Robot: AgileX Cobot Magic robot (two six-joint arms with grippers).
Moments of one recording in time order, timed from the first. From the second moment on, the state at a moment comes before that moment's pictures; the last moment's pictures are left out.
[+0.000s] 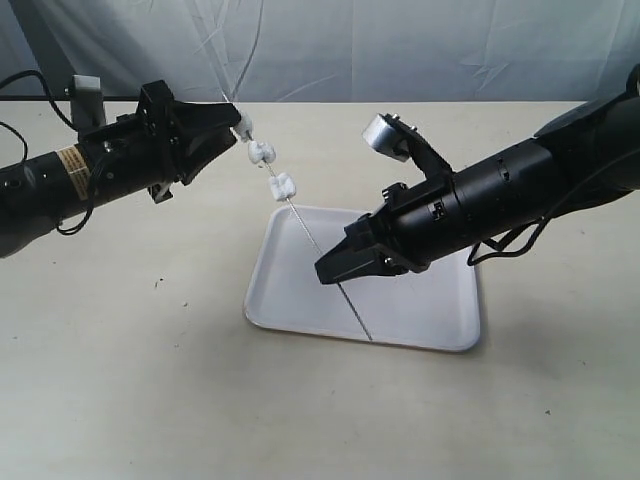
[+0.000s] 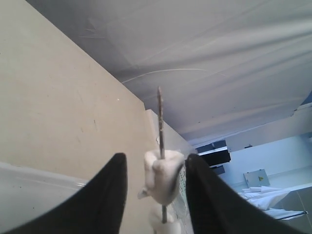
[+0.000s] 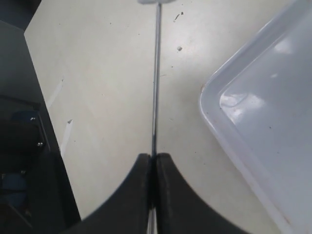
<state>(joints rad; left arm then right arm) -0.12 1.90 -0.77 0.87 -1.17 -1.62 0.36 1.79 -0.91 1.33 0.94 -1.22</state>
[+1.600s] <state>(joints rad) -0.12 1.90 -0.77 0.78 -1.14 -1.52 0.36 1.79 -0.91 1.31 0.97 -1.15</state>
